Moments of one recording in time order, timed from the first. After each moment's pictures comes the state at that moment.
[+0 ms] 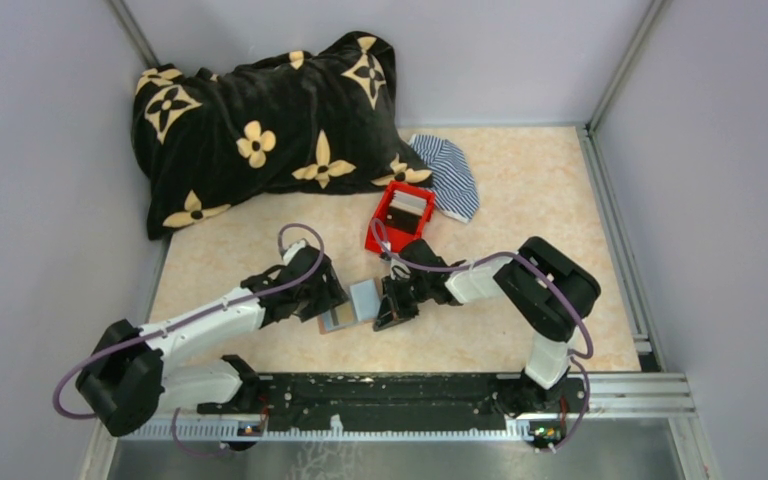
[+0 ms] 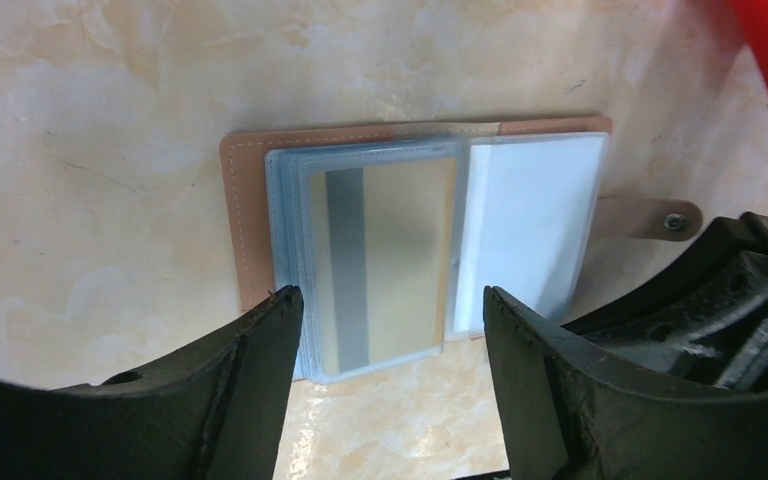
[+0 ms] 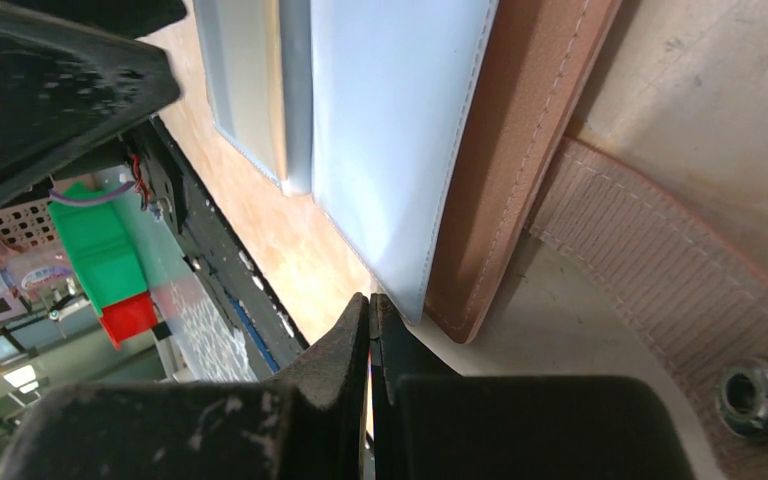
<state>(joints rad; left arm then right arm) -0.74 1.14 0.57 -0.39 -0.20 -1.05 0.80 1.77 0.73 0.15 -0.62 0.68</state>
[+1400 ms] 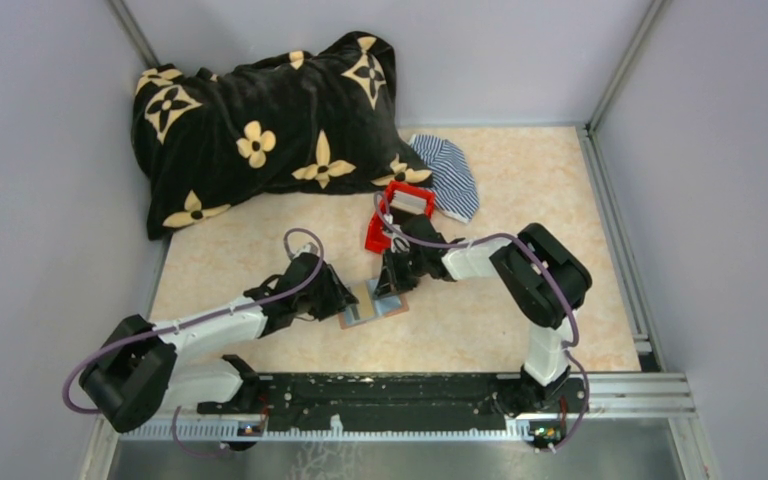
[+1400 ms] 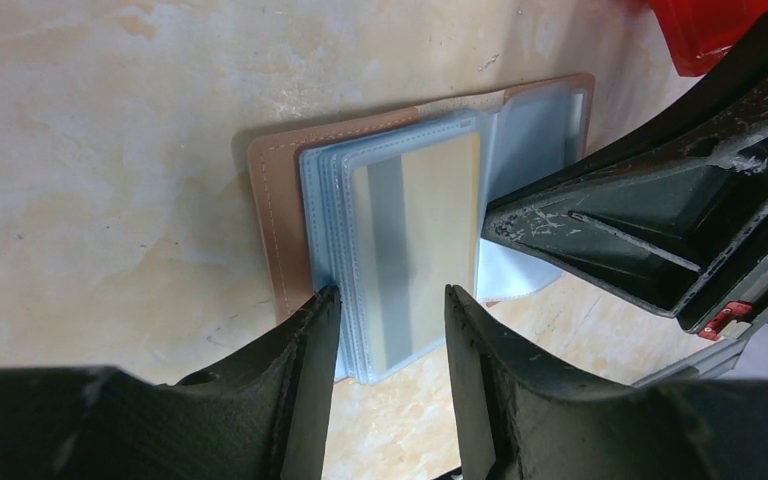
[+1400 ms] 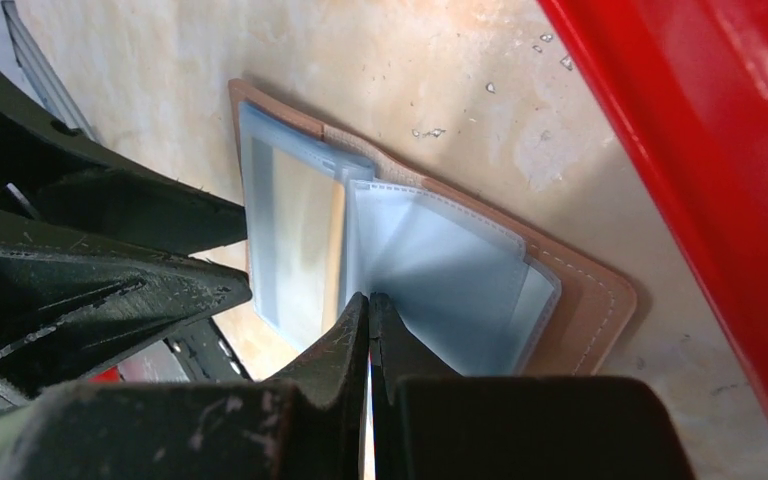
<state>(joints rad) -0.72 1.20 0.44 -0.07 -0.05 -1.07 0.71 1.85 0.90 0.07 -0.56 0.57</state>
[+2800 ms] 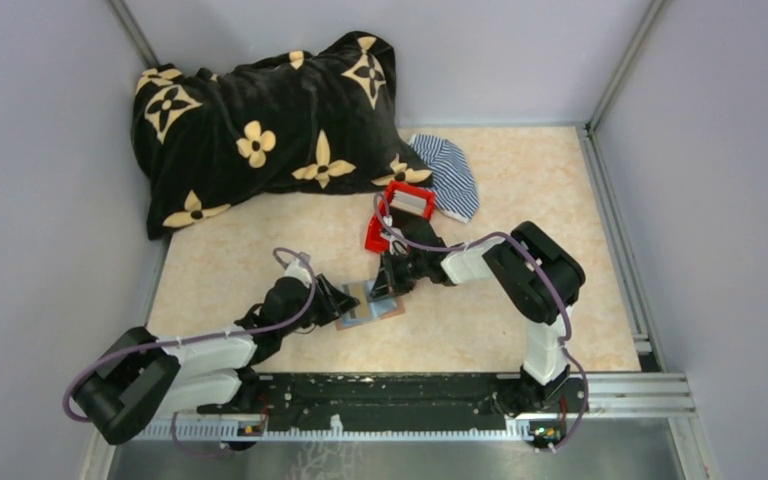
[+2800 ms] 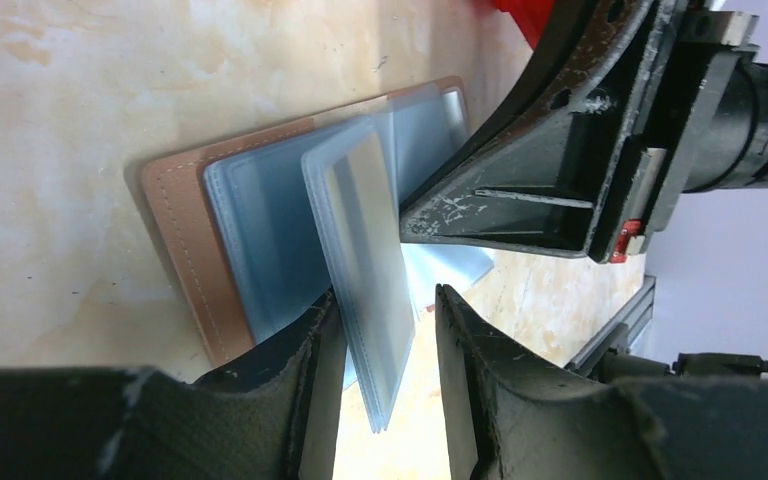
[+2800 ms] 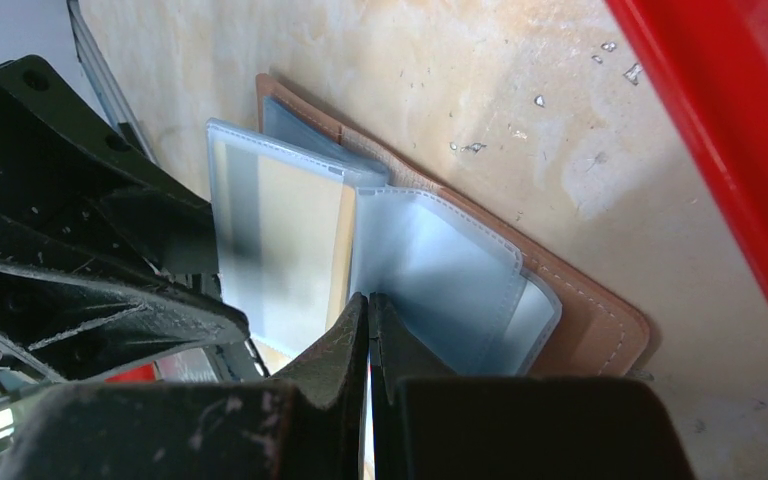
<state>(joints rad) -0.71 1.12 0.13 0.49 0.02 -1.03 0.71 1.89 0.86 0.23 -0.64 0.63</state>
